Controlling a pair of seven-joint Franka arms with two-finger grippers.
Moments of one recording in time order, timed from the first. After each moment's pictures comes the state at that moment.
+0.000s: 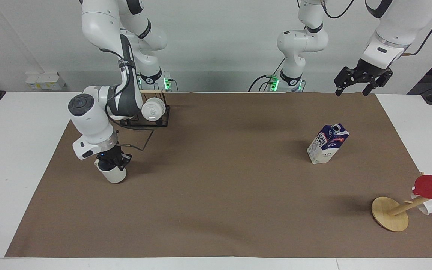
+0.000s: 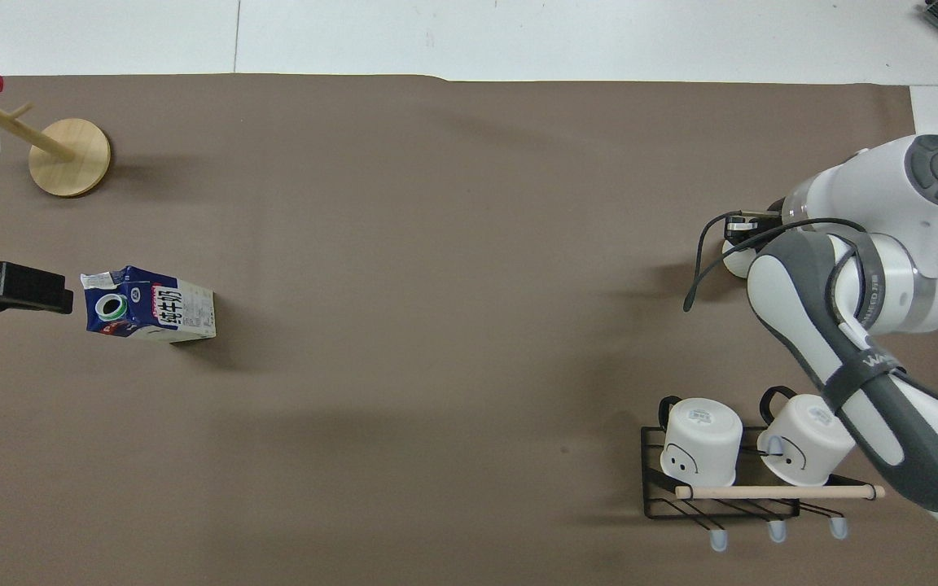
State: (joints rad) left arm -0.02 -0.10 -0.05 -1.65 -0.03 1.53 -0.03; right arm -0.04 0.31 0.04 -1.83 -0.02 2.22 0.16
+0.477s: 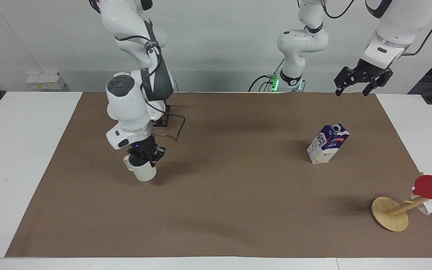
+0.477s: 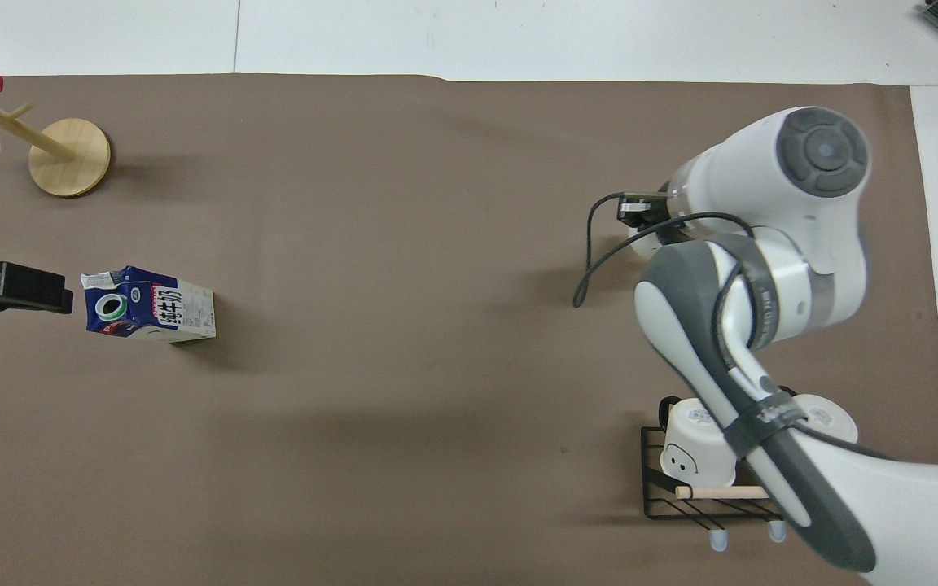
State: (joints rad) left arm -0.02 -0.10 -0.05 -1.65 -0.03 1.53 -0.03; right arm 0.21 0.30 0.06 -1.71 -0.02 2.14 0.43
